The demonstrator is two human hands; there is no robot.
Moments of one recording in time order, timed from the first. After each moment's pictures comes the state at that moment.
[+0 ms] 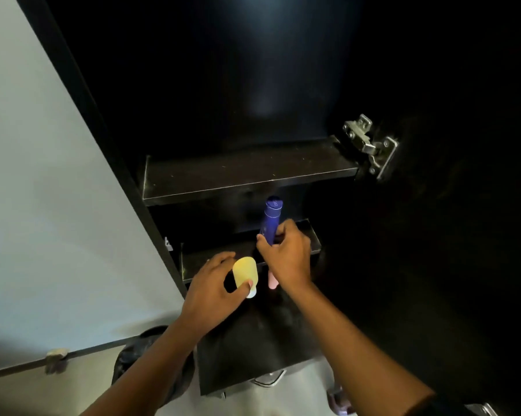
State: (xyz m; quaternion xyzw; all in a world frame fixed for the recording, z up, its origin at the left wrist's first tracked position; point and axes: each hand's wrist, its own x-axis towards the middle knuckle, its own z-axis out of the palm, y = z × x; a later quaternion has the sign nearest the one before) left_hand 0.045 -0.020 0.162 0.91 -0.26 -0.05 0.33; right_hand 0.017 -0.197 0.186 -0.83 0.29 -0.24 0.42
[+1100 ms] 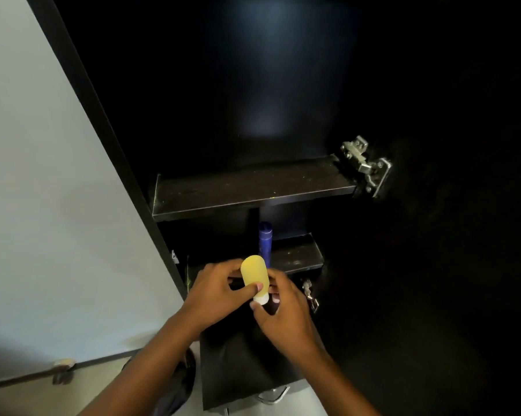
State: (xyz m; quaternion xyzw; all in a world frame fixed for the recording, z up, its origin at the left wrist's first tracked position) left_hand 0.053 -0.028 0.206 0.88 -0.28 -0.11 0.38; right_hand -0.056 -0.163 0.166 -0.86 0.19 -0.14 0.45
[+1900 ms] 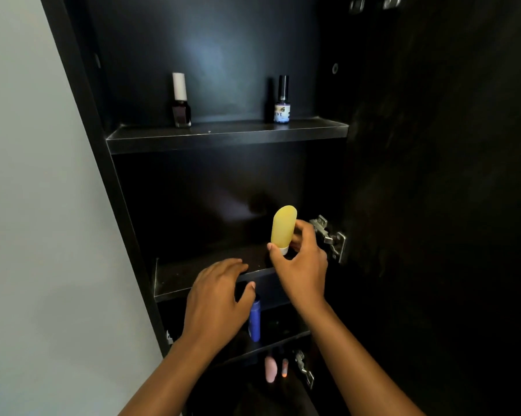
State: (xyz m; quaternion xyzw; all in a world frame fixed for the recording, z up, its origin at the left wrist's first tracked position) left_hand 0.054 -0.059 0.339 0.89 -0.33 0.15 0.29; right_hand 0.010 -0.221 0.353 -0.77 0.25 -0.43 0.40
